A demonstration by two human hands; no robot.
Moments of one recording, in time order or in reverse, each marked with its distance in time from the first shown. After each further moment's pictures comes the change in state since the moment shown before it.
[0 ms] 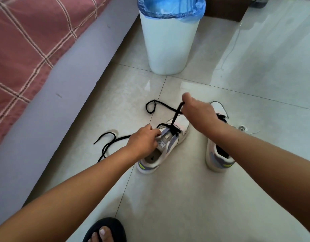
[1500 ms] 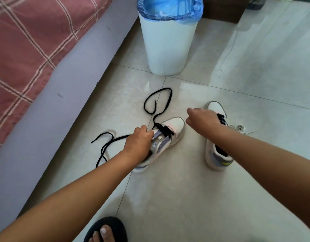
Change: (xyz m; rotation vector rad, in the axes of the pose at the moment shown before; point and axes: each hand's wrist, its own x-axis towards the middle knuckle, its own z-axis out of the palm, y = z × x) left_hand -0.009 -0.006 0.013 0.261 0.081 -0.055; right_hand -0.015 0.014 0.009 -0.225 -0.396 0.080
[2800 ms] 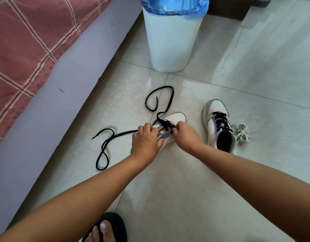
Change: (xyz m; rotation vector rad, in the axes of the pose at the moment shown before) left_hand -0.007 0.019 0.012 -0.162 0.162 -0.098; right_hand -0.019 -0.059 0.036 0.580 -0.119 0.262
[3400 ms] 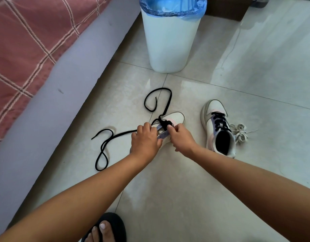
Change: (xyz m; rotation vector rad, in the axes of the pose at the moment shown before) left_hand 0.004 0.005 -0.004 0.076 -0.064 -0.037; right_hand -0.007 0.000 0.010 0.528 -0.085 0.123
